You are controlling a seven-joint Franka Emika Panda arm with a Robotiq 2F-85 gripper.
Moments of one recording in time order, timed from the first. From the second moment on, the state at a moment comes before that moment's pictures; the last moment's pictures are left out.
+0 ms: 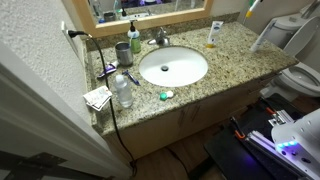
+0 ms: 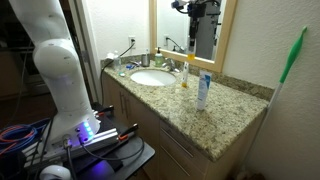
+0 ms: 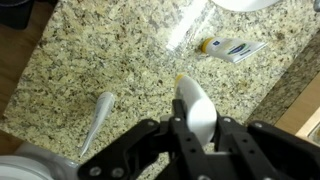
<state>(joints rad) -0.23 -0.06 -0.20 -1.93 0.11 1.94 0.65</state>
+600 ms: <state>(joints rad) -0.19 0.23 -0.20 -1.94 0.22 2.15 0.79</state>
